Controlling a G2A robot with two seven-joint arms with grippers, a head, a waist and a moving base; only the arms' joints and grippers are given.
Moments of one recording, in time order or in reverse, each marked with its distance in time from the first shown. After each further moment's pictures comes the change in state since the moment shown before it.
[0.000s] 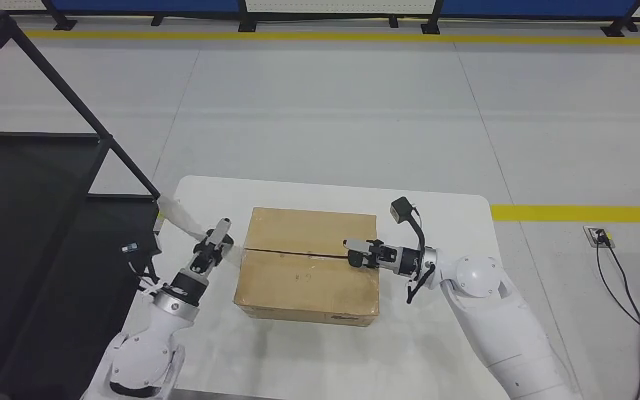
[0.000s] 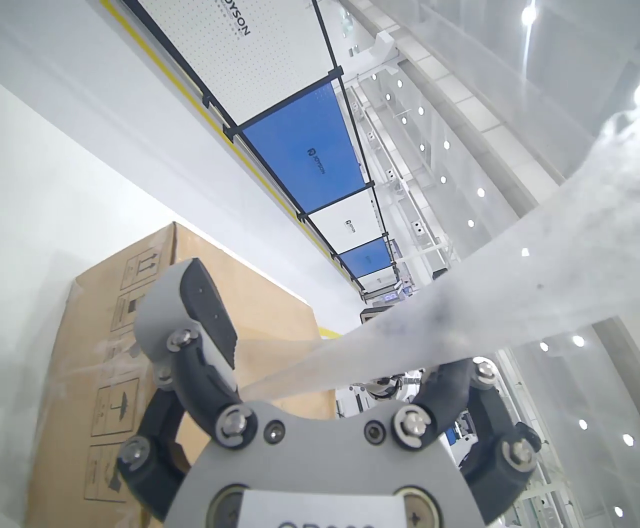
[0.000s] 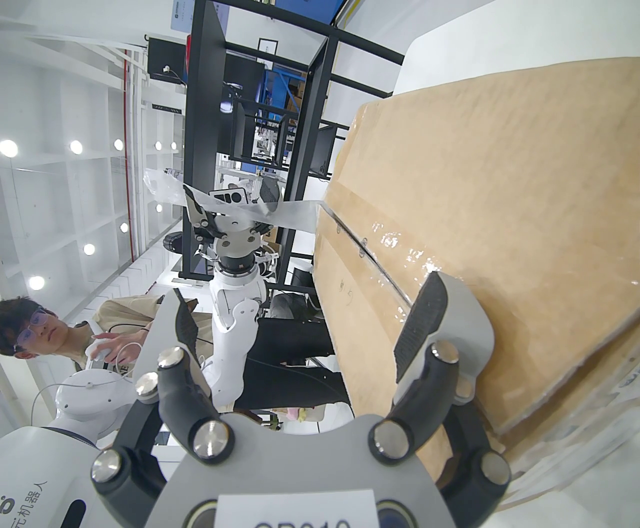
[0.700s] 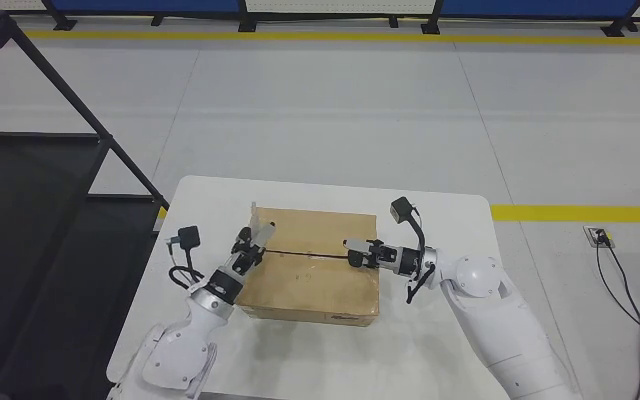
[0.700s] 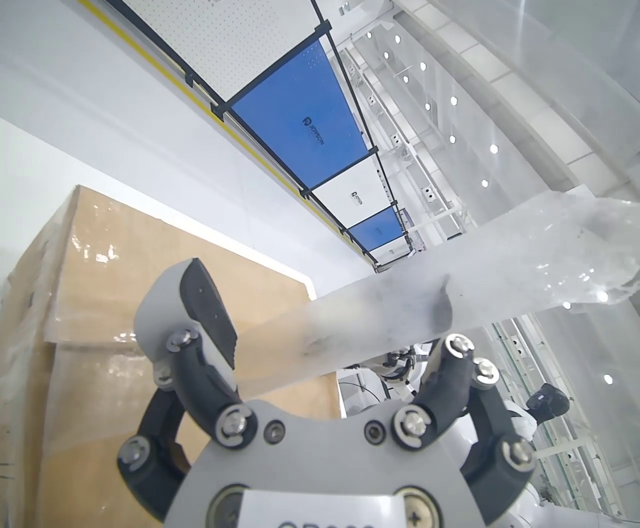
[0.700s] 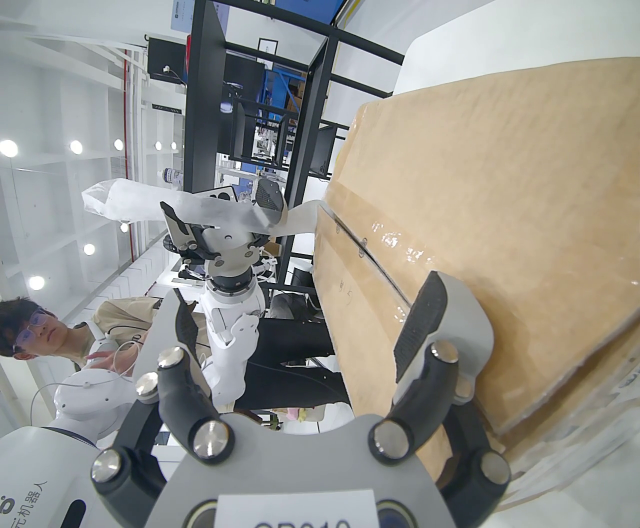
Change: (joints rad) left arm -0.073 -0.027 0.153 0.002 0.146 0.052 0.039; right arm 0.000 0.000 0.000 0.000 0.000 0.000 0.000
